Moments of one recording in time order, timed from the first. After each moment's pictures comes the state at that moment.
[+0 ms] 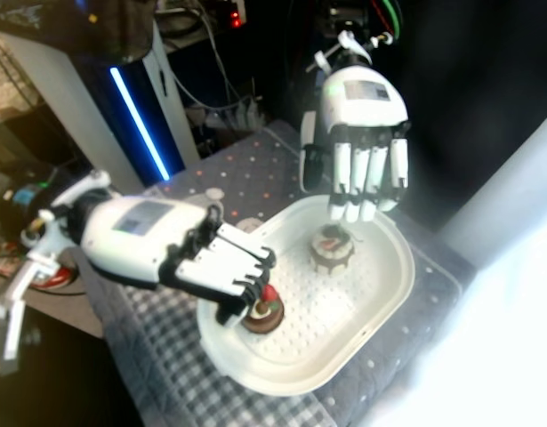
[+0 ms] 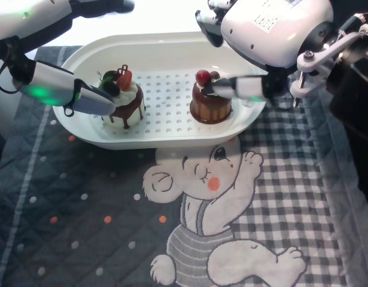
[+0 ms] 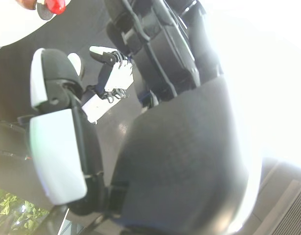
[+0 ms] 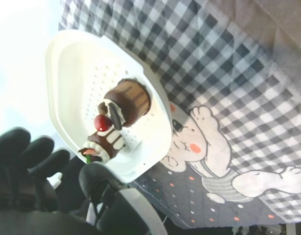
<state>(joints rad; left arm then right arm) 0.46 -0.95 1.05 -0.12 -0.45 1.37 -0.56 -1.03 1.04 0.23 0.59 -1.61</state>
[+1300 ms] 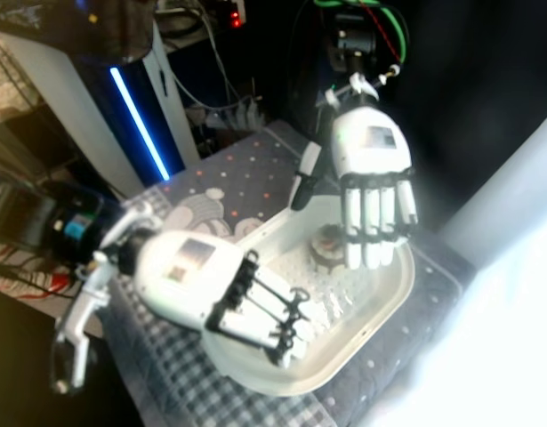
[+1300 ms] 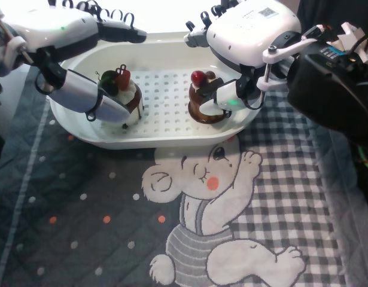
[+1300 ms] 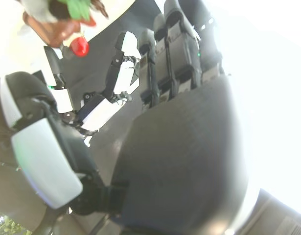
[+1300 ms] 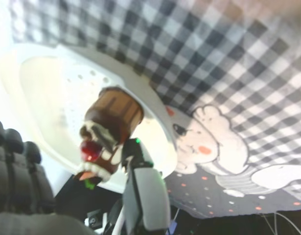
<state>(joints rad) 0.47 -1.11 1.23 -0.21 -0.30 1.37 -0.56 -1.21 1.23 0.48 0.50 -1.61</state>
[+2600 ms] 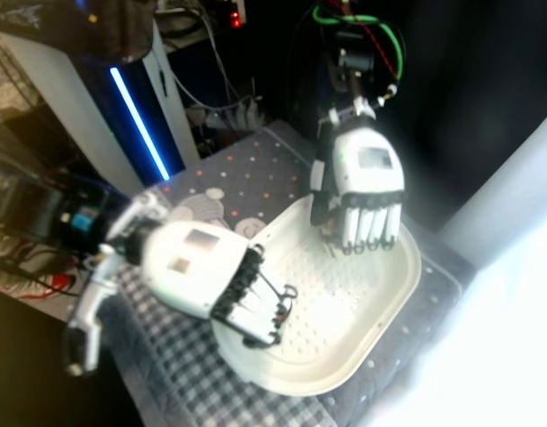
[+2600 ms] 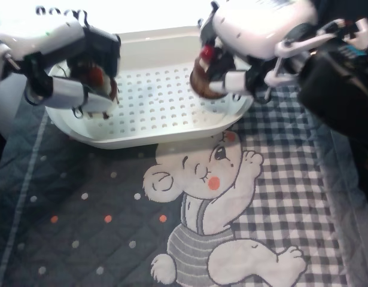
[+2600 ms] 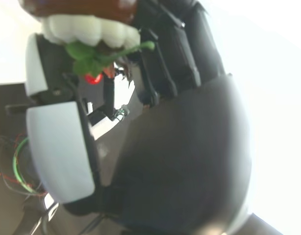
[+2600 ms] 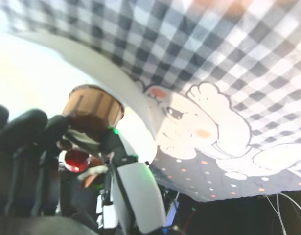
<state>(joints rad) 0.53 -1.07 1.18 -0.26 -0.40 1.32 -0.55 -1.12 1.10 0.49 0.63 -1.61</state>
